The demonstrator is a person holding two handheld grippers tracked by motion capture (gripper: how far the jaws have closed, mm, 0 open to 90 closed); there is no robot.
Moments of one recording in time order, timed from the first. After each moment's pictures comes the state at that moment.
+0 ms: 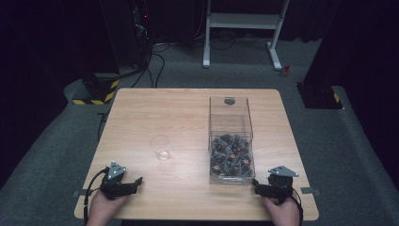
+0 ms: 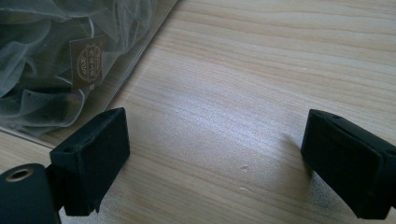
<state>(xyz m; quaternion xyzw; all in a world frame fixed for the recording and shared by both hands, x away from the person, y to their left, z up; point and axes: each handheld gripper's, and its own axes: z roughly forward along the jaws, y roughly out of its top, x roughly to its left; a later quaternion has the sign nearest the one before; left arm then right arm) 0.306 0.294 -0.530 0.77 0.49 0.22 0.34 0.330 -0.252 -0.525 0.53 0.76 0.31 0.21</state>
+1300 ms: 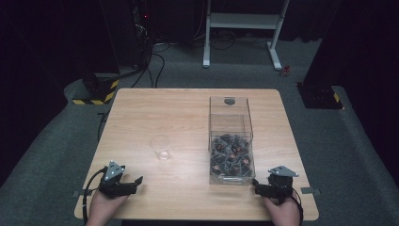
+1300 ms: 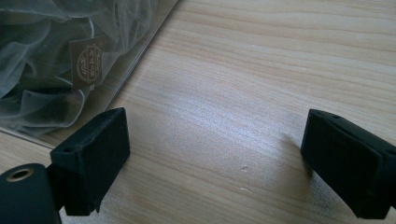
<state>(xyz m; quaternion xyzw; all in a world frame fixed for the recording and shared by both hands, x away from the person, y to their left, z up) 0.302 0.294 -0.518 0.77 0.47 0.22 0.37 0.330 -0.252 -0.525 0.53 0.76 0.31 0.21</state>
